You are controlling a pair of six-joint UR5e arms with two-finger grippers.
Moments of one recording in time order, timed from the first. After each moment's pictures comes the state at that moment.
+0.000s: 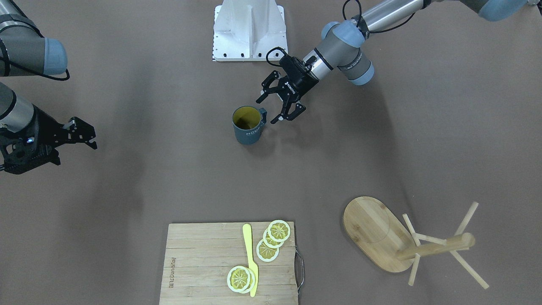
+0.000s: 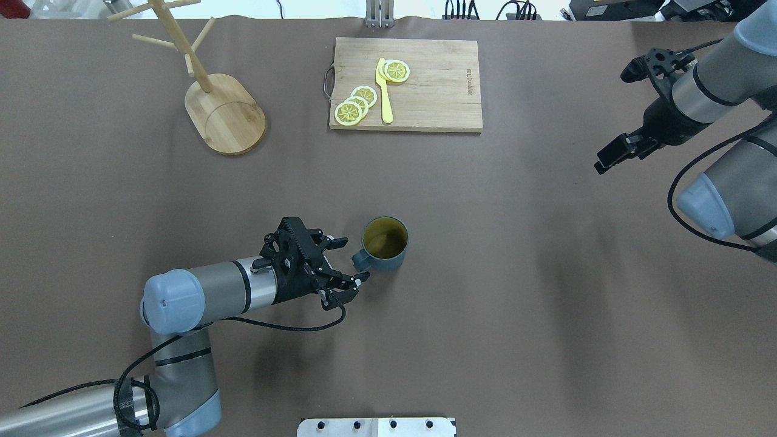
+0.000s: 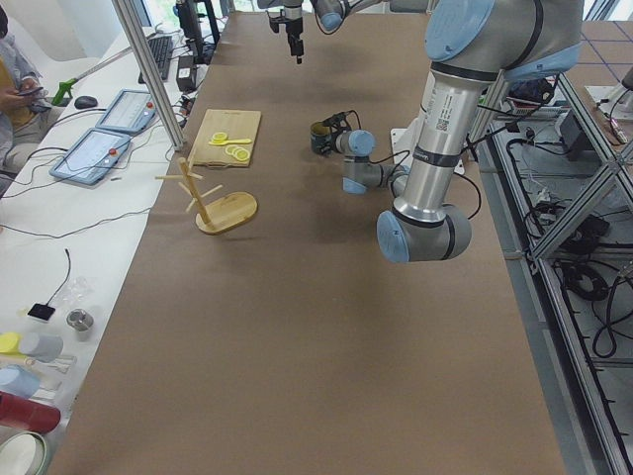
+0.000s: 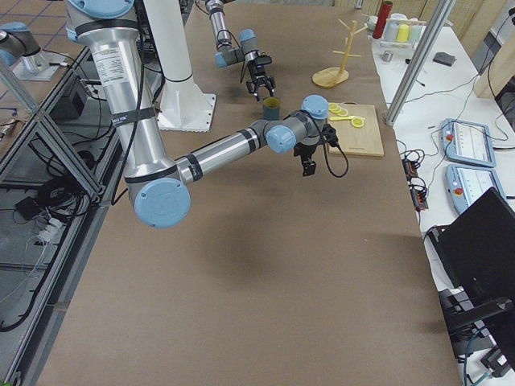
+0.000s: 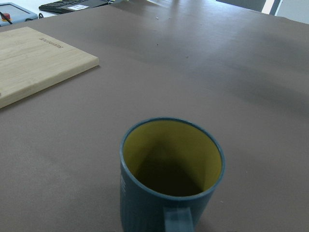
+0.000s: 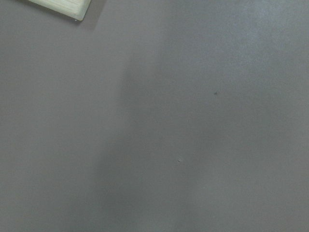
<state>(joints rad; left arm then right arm) -0.33 -2.00 -1.51 -2.86 -1.52 -0.46 1.03 -1.31 1.74 -1.43 2.30 0.38</state>
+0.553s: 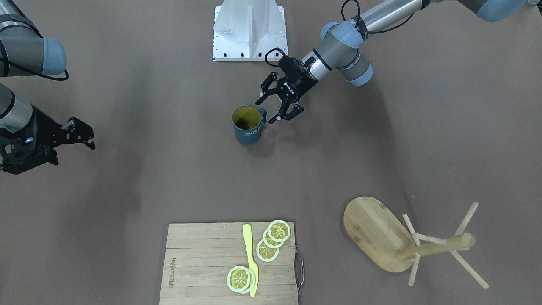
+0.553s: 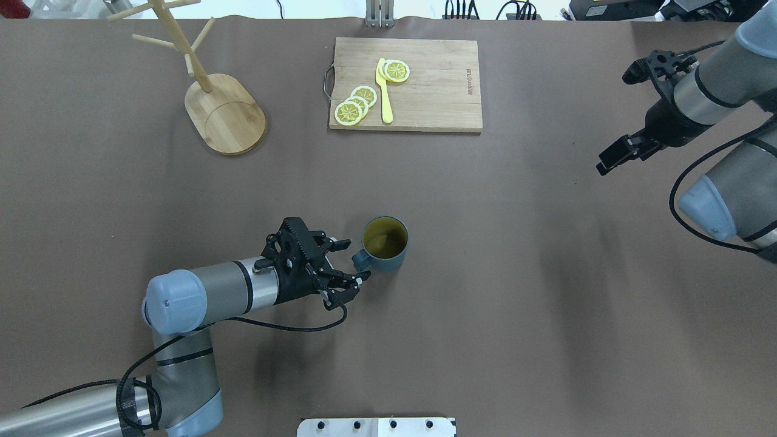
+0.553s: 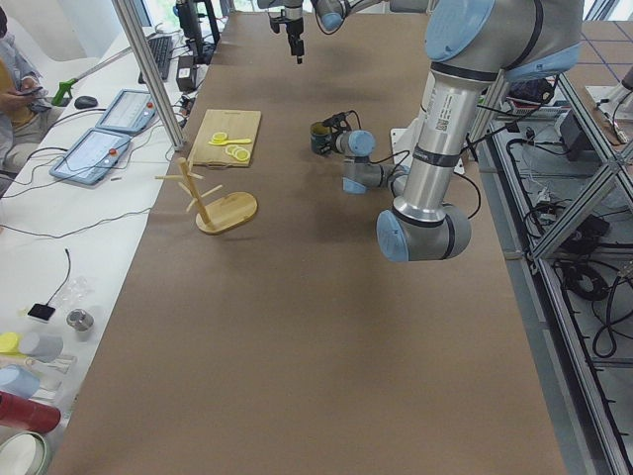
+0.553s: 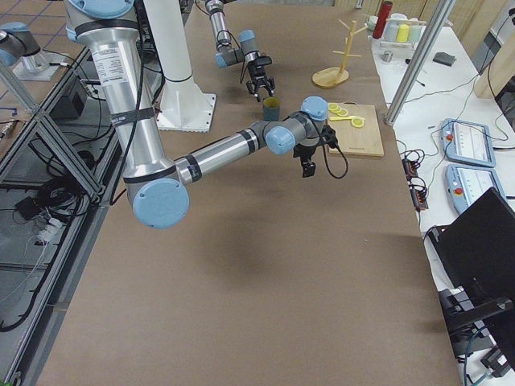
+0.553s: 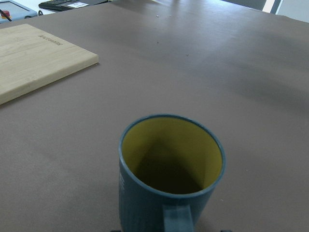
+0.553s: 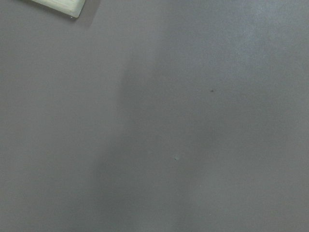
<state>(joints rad) -0.33 -2.01 -1.50 -2.86 -1.52 -0.46 1.03 -1.32 1.74 -1.43 2.30 0.38</state>
